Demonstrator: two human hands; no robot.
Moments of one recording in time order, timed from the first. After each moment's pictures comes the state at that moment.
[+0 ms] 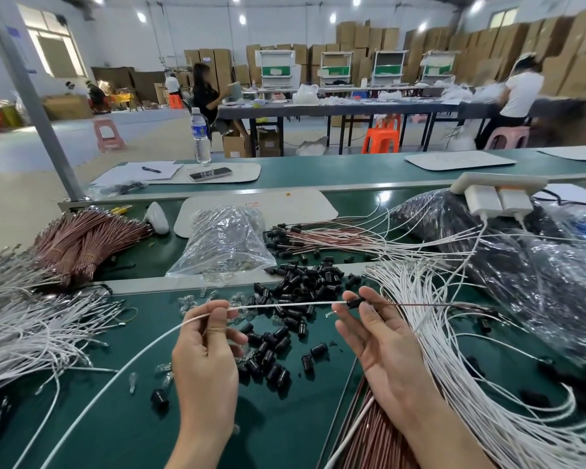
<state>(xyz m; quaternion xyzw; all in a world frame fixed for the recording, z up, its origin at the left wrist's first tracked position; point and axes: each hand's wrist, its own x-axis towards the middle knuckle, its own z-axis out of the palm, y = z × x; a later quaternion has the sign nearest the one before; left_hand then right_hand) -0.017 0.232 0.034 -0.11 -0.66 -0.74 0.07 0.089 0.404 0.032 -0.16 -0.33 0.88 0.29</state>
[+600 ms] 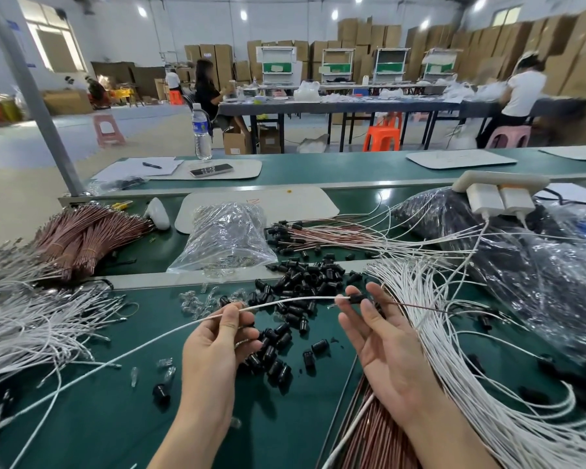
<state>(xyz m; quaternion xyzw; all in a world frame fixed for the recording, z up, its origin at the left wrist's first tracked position) -0.027 0.232 0.029 -0.03 -0.55 -0.82 -0.13 0.089 0.404 0.032 -0.15 -0.28 0.90 0.28</state>
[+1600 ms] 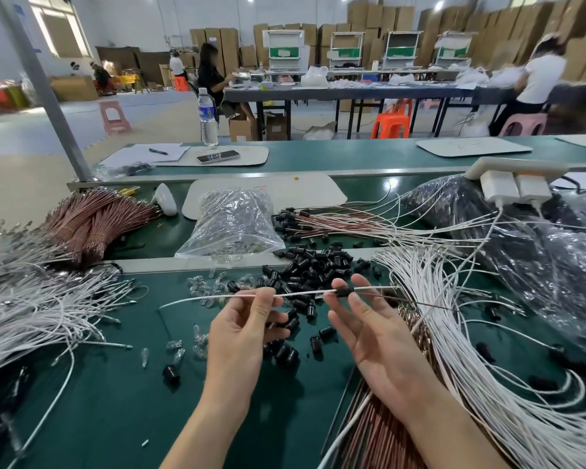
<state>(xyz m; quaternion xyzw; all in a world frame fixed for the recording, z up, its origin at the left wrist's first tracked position) -0.011 0.240 0.032 -0.12 -0.60 -0.78 -0.11 0.088 0.388 0.034 -0.13 -0.30 0.92 0.21</state>
